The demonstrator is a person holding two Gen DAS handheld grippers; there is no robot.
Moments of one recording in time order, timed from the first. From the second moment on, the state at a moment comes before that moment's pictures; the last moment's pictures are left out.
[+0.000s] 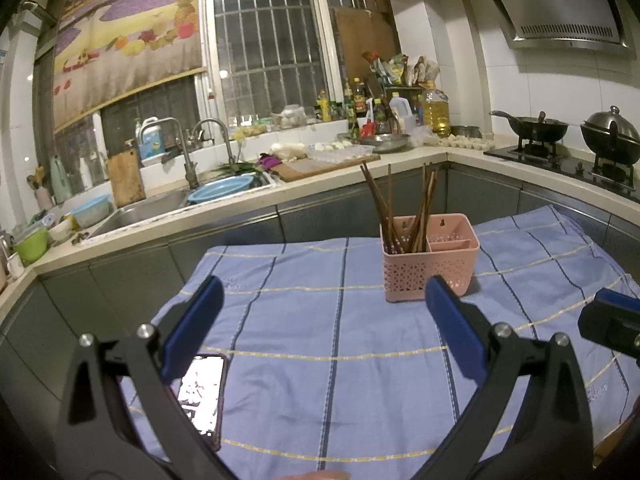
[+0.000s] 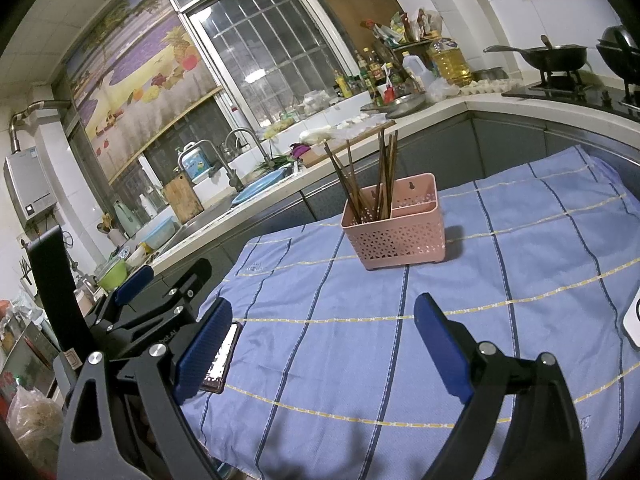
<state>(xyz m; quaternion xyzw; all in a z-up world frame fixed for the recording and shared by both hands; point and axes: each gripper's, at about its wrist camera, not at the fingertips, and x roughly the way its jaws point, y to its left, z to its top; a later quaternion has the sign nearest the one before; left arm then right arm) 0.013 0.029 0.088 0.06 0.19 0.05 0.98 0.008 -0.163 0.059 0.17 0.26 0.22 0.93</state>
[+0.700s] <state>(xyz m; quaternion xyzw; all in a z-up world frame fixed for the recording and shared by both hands) 0.017 0.029 0.081 0.07 0.20 0.05 0.98 0.005 -0.161 0.060 0.17 0.26 0.22 0.93</state>
